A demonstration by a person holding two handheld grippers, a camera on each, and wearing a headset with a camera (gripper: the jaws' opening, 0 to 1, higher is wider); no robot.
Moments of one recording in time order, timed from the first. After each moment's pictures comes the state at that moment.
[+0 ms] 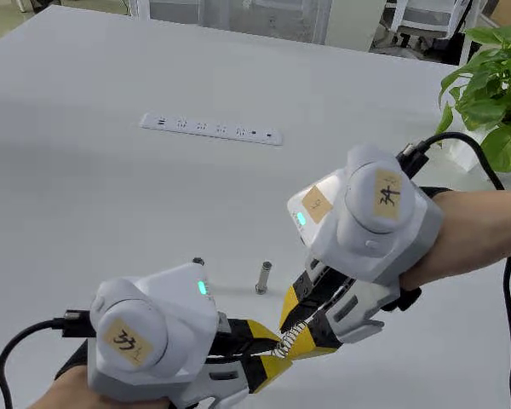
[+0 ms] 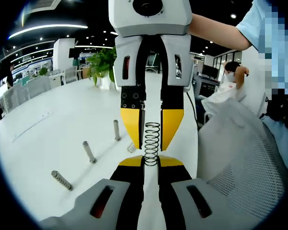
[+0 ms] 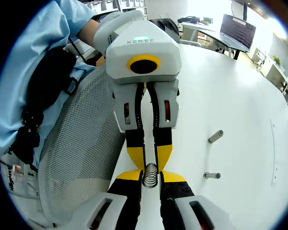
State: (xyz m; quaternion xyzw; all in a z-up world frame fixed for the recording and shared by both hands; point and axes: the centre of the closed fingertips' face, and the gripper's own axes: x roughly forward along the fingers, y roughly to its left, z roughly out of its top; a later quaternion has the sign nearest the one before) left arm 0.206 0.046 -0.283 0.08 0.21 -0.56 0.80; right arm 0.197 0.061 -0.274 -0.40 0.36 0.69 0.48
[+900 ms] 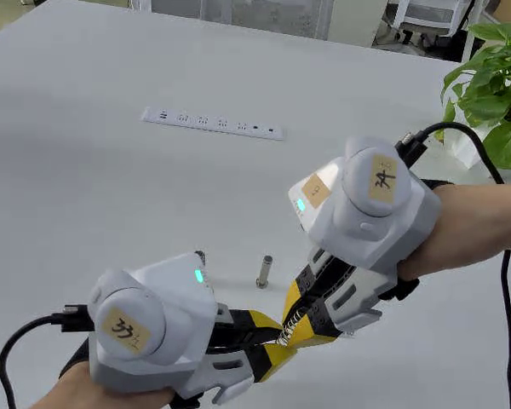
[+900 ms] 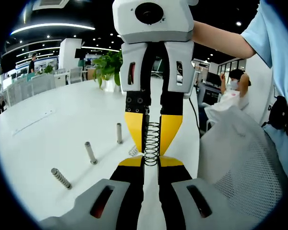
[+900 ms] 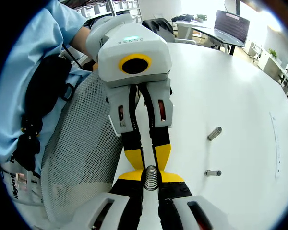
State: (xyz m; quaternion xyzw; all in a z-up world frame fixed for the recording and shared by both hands) left arm 0.209 0.046 -0.278 0.05 0.20 -0.54 0.81; right arm 0.199 0.063 -0.272 -0.38 0.38 0.68 0.49
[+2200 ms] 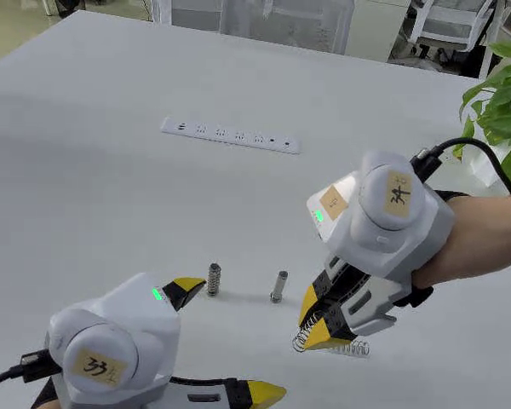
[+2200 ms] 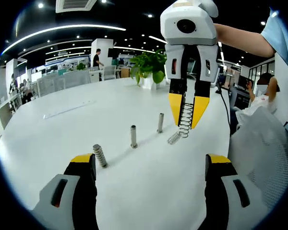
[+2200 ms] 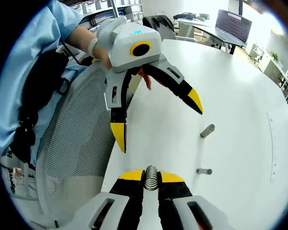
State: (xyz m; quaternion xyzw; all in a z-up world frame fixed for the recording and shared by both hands) left arm 0.241 0.113 -0.291 0.05 0.21 -0.40 0.89; right arm 0.218 0.059 -0.275 -0.40 0.38 0.68 0.49
